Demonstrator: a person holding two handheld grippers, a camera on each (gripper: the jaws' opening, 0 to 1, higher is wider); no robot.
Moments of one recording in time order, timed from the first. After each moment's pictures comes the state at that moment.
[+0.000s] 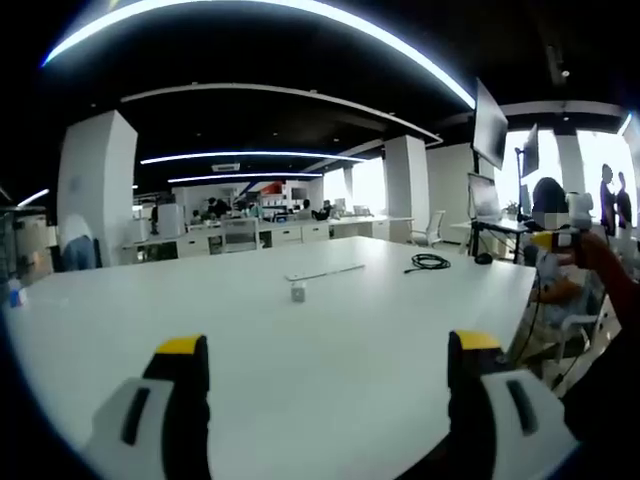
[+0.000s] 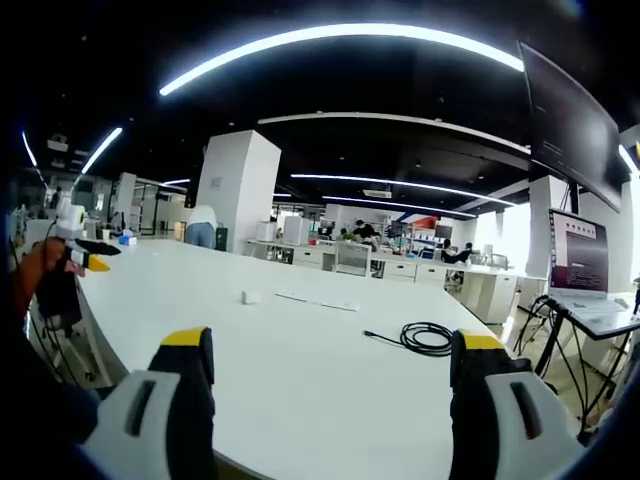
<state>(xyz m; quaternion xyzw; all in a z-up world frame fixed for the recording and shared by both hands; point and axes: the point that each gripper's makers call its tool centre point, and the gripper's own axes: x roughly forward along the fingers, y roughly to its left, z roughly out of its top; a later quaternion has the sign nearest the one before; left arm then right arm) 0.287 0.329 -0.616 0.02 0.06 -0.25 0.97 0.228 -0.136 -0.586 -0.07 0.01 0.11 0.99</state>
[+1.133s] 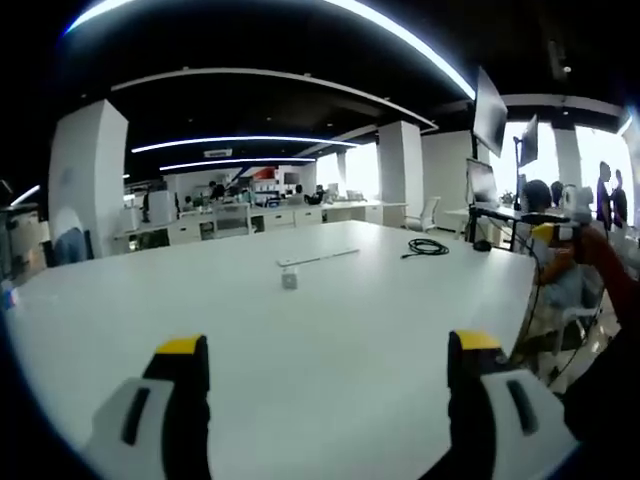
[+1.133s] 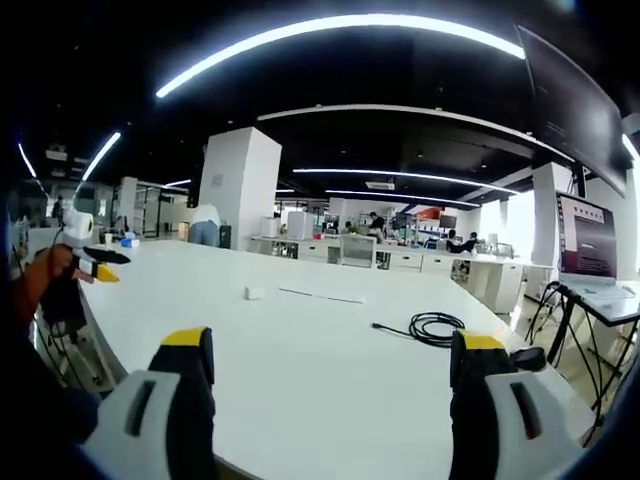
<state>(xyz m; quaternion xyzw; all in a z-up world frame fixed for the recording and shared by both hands) 0.316 0.311 -0.637 0.03 0.10 -0.26 0.96 0.245 -0.132 -0.600 -0.05 0.03 0.12 0.99</state>
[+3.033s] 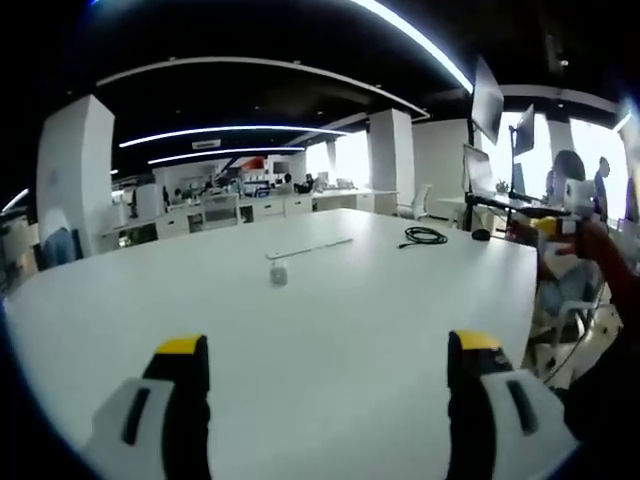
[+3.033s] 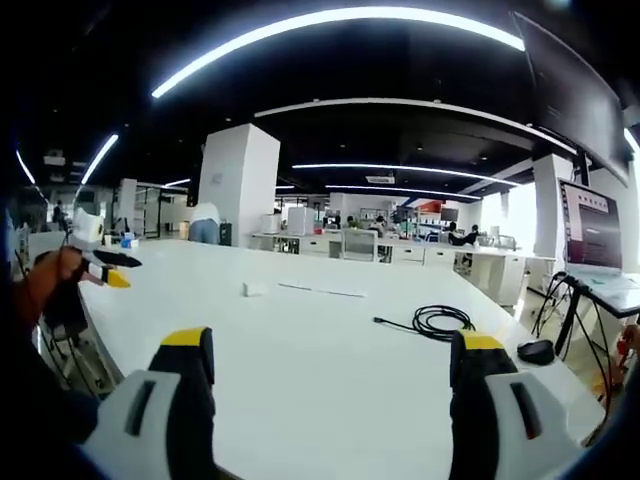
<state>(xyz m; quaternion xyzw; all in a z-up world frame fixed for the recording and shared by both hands) 0.353 0.288 -0.652 0.04 0.12 -0.27 0.95 0.262 -0.131 -0.613 -0.04 0.04 0.12 0.99</state>
